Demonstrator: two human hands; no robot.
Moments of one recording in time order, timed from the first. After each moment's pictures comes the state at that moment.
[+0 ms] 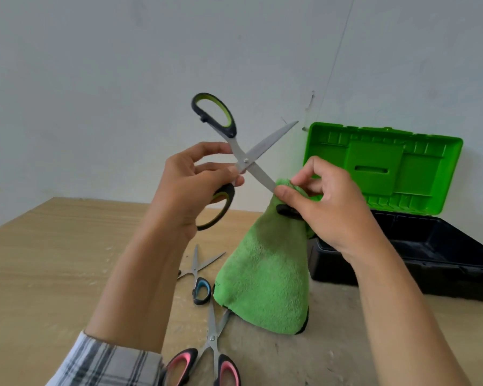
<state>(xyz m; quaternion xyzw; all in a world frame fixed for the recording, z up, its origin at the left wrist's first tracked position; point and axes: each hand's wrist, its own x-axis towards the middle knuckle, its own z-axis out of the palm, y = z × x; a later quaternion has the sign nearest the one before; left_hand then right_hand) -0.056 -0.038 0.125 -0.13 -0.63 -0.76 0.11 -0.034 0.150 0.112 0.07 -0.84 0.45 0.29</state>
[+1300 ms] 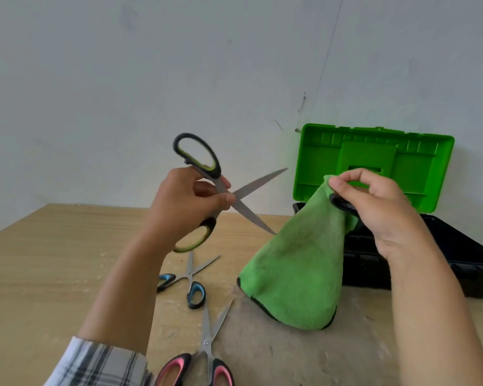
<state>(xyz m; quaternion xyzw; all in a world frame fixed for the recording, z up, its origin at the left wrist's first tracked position) -0.077 -0.044 0.103 -0.17 -0.79 -0.57 0.16 -0.035 0.217 0.114 -0.03 -0.75 0.60 0.25</state>
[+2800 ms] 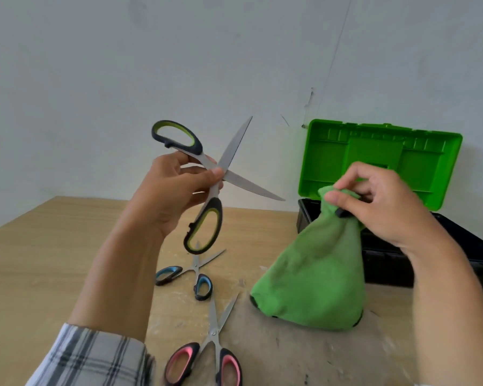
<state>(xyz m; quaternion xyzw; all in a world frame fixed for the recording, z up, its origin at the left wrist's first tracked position) -0.066 -0.060 0.120 -0.11 -0.65 -0.75 0.06 -0.024 0.220 0.116 0.08 -0.88 0.40 0.25</state>
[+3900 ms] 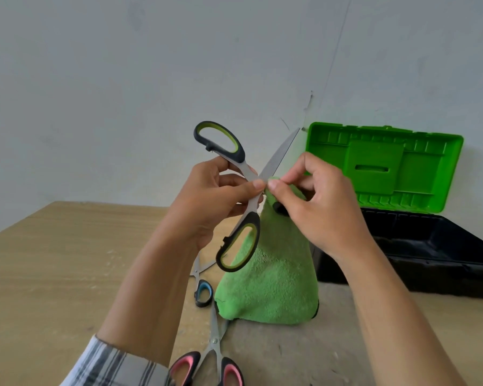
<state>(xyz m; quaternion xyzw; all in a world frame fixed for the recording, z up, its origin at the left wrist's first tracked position) -0.058 -0.024 0.118 -0.19 -0.65 -0.74 0.03 -0.034 0.141 0.109 0.15 -0.82 0.42 0.35</state>
